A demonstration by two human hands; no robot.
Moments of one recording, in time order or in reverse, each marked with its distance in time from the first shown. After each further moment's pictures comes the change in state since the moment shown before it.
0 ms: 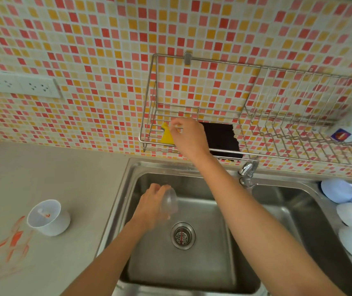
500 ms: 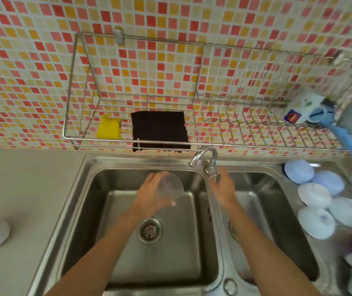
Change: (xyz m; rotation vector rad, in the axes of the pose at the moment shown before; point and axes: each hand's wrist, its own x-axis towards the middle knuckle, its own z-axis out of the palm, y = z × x) left_hand 0.053 0.117 0.049 -0.324 -0.006 0.065; right_hand -0.124 0.286 -0.056 0.015 0.018 0.594
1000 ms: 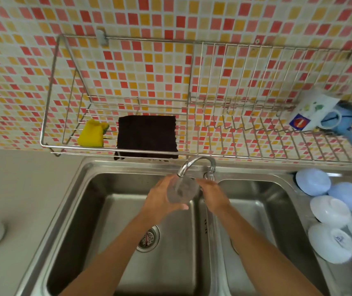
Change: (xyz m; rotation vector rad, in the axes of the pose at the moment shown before) left_hand 0.032 0.041 0.044 -0.142 0.047 -0.107; right_hand 0.058 0.050 0.037 -0.365 -0.338 -0.341
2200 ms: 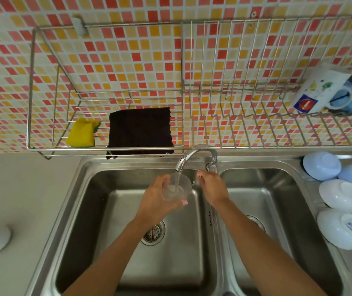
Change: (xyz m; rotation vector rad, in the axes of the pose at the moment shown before) left_hand -0.004 -0.020 0.006 -0.001 0.031 -0.101; right_hand -0.007 -0.023 -0.010 0.082 0.188 0.015
